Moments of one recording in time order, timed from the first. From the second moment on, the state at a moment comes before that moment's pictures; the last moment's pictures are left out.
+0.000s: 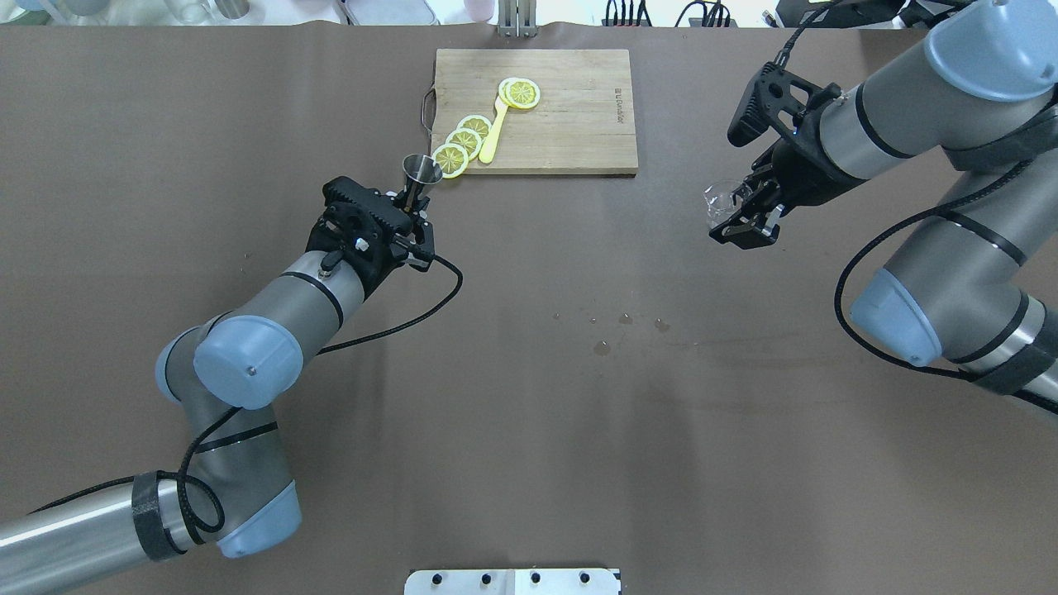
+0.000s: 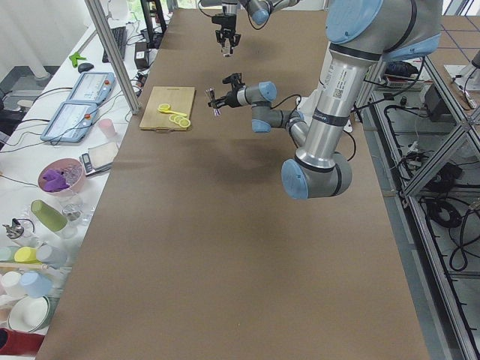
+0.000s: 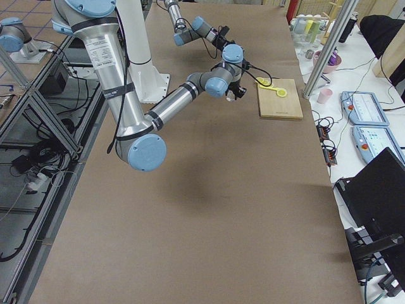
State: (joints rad) left arm -0.45 -2.03 -1.64 -2.51 -1.11 -0.44; right arm 0.88 -1.19 1.90 -1.36 2.23 -0.03
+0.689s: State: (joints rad) left arm -0.61 -2.22 -1.31 -2.77 -1.65 -0.16; right arm 0.81 -1.12 1.90 -1.50 2.16 -0.03
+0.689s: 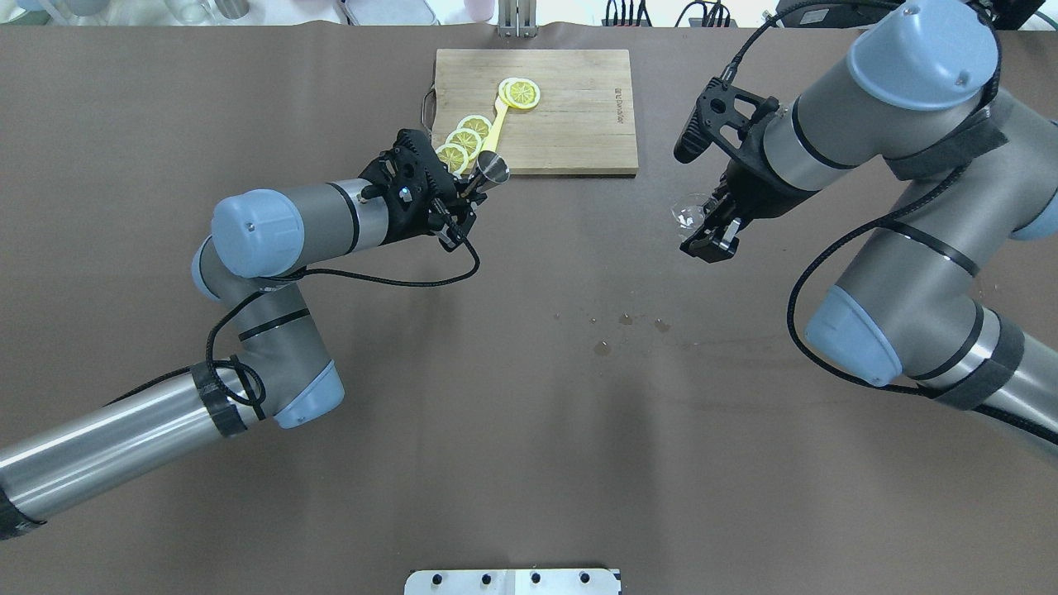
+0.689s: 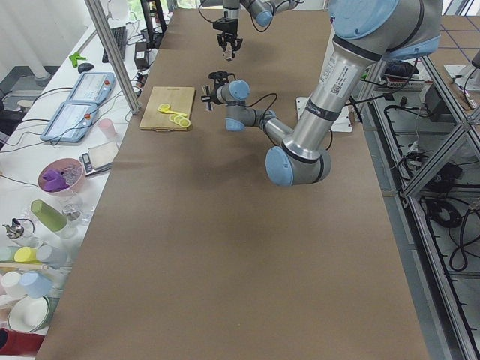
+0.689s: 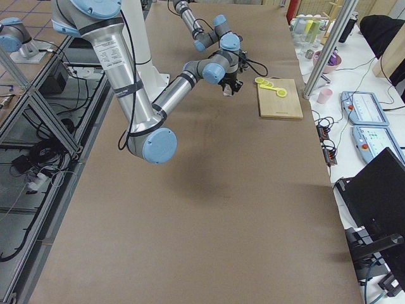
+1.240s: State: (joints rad) left arm -0.61 -2.34 -1.17 -2.92 -1.83 -0.10; right arm 0.80 -1.10 1.89 -1.53 2.15 -0.05
